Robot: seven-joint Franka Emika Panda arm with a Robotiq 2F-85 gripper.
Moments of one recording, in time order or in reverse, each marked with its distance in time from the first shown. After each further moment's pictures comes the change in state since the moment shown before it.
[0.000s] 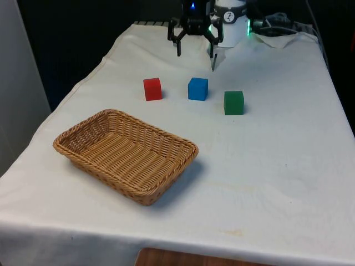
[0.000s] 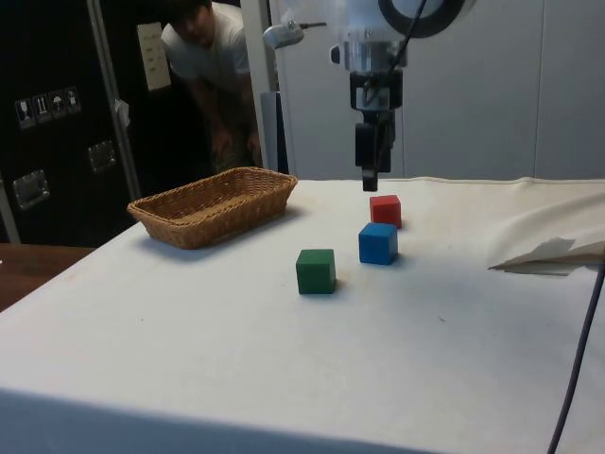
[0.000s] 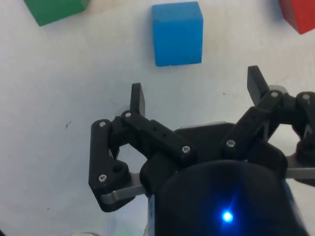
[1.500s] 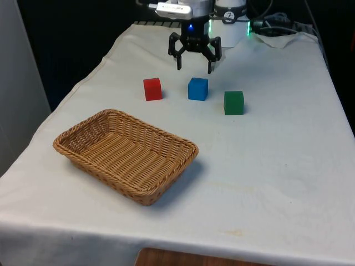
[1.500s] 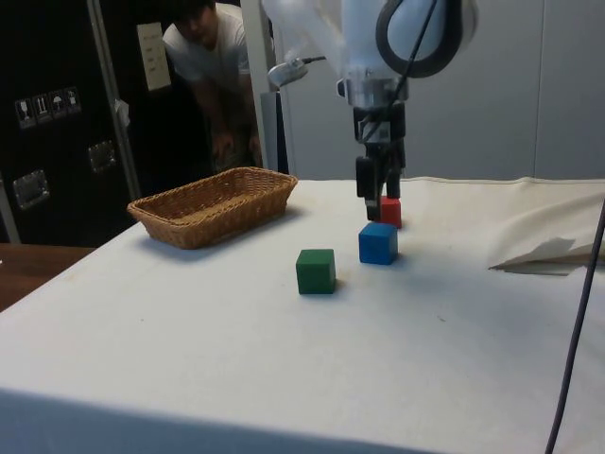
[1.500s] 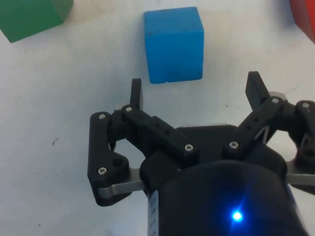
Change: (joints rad) arm -0.002 0.136 0.002 0.004 0.011 0.090 0.102
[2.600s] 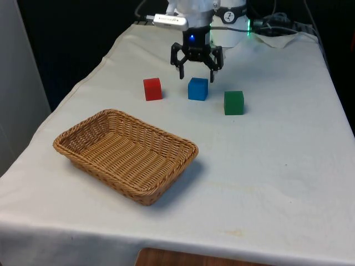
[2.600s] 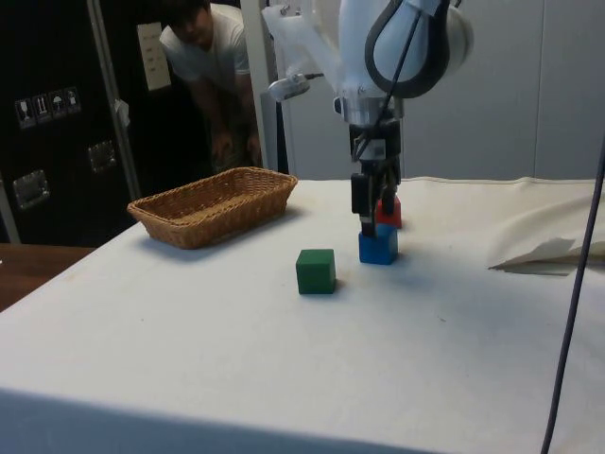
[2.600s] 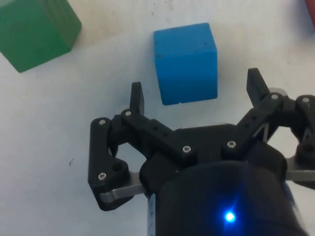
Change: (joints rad) arm 0.000 0.094 0.028 0.022 0.121 0.073 -0.077
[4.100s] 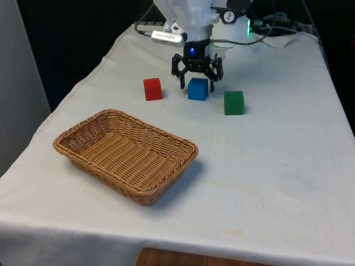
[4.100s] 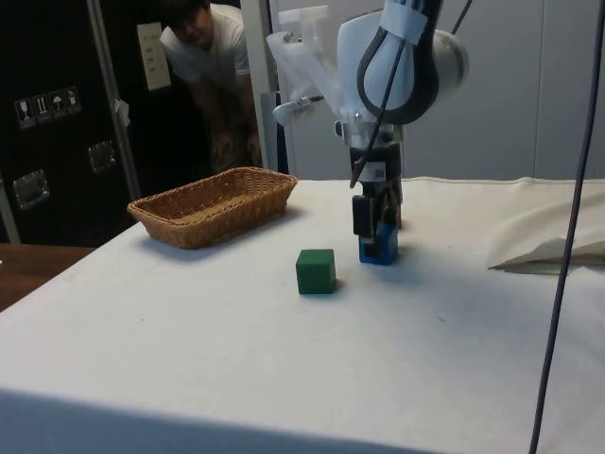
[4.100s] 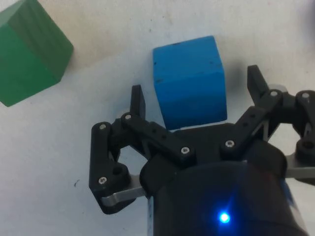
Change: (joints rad) arm -0.002 0.113 0.019 0.028 0.085 0.052 -0.054
